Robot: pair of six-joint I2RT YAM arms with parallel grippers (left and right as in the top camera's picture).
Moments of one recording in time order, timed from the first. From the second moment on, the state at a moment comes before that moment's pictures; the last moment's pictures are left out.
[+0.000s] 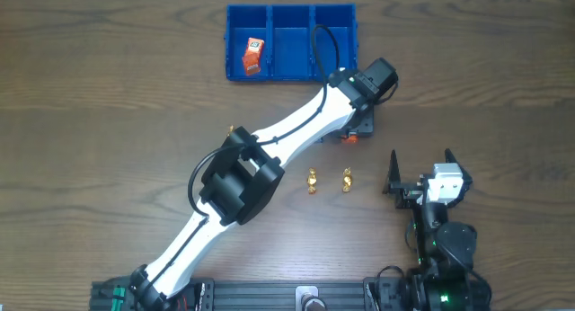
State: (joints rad) left arm -0.85 2.49 2.16 -1.01 -0.03 -0.77; right arm 0.08 0.01 0.01 -0.07 0.07 -0.02
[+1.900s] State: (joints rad) left arm -0.34 2.27 2.18 -1.00 -0.09 -0.38; right arm 0.08 0.01 0.01 -0.07 0.07 -0.02
